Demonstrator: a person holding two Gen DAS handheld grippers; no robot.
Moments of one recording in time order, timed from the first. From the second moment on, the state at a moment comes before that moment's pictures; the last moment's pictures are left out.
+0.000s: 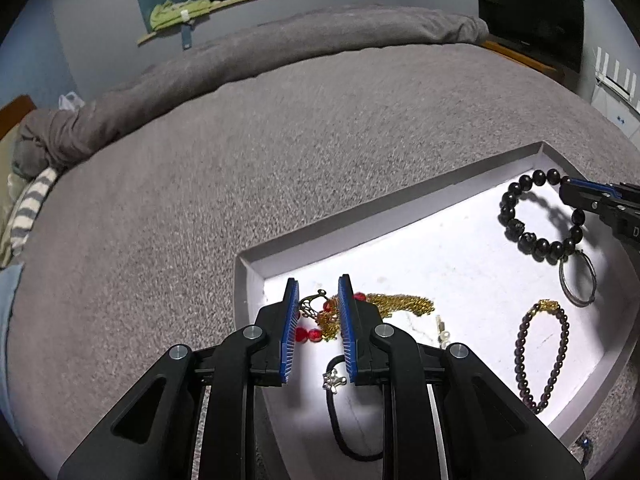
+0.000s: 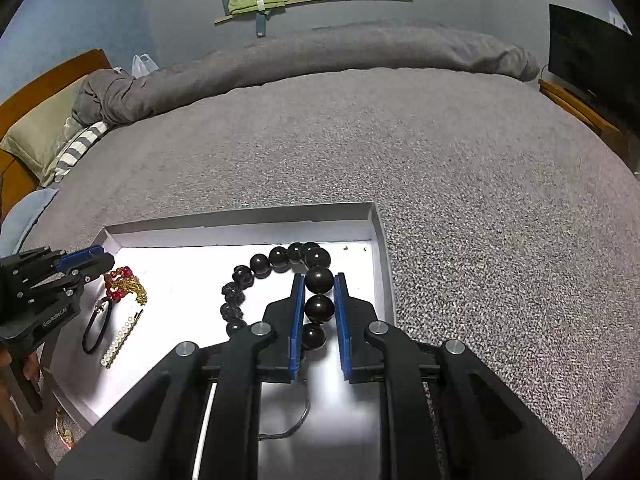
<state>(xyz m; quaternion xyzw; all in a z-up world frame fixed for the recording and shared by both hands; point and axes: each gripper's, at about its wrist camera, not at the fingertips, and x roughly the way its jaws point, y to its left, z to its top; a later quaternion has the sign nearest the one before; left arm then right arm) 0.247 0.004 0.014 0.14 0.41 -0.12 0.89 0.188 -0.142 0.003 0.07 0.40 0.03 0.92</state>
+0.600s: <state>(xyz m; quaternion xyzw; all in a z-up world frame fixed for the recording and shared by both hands) 0.218 0.012 0.026 0.09 0.38 -0.11 0.92 0.183 -0.146 0.005 0.08 0.39 0.03 0.92</state>
